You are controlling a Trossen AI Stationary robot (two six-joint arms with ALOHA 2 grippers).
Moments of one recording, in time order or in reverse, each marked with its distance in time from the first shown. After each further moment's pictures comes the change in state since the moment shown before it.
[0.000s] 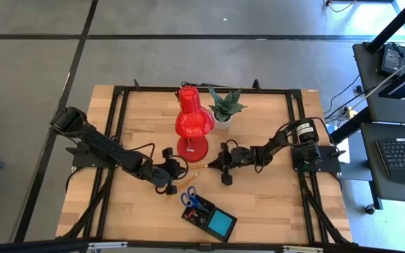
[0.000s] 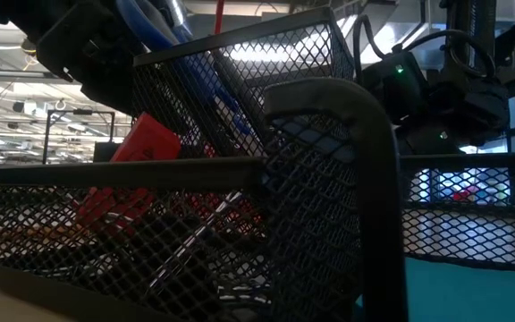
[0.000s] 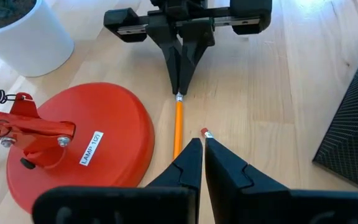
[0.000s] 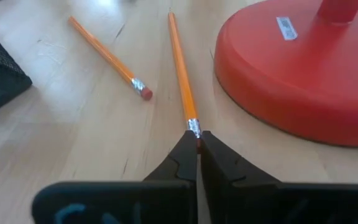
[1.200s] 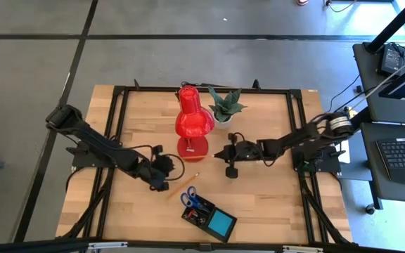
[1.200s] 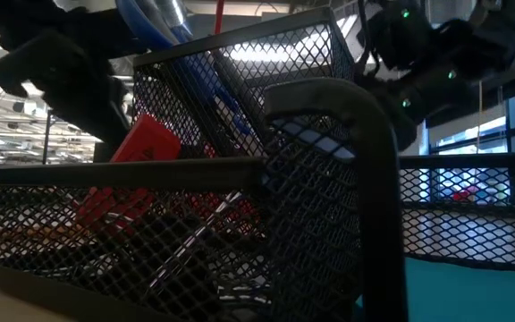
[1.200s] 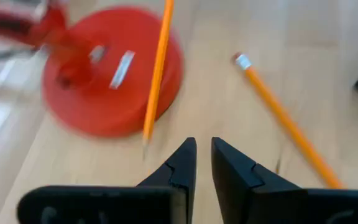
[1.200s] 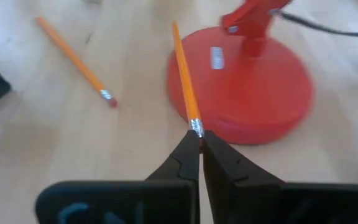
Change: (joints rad) left arm -0.025 -0.074 0.000 -0.332 0.014 -0.156; right arm 0.003 -0.367 0.002 -0.476 0.150 -0.083
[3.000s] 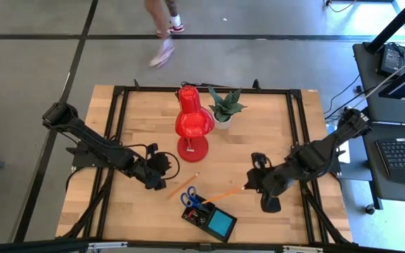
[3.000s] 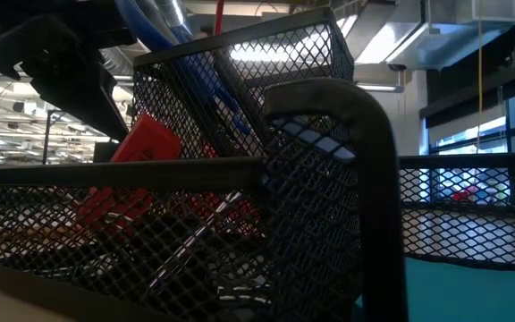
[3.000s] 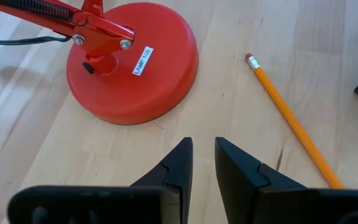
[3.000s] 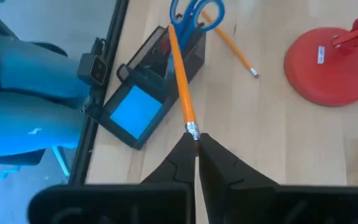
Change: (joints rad) left arm -0.025 -0.079 0.000 -0.110 -0.037 -0.105; right arm 0.486 -0.259 0.840 -1.485 0.030 0.408
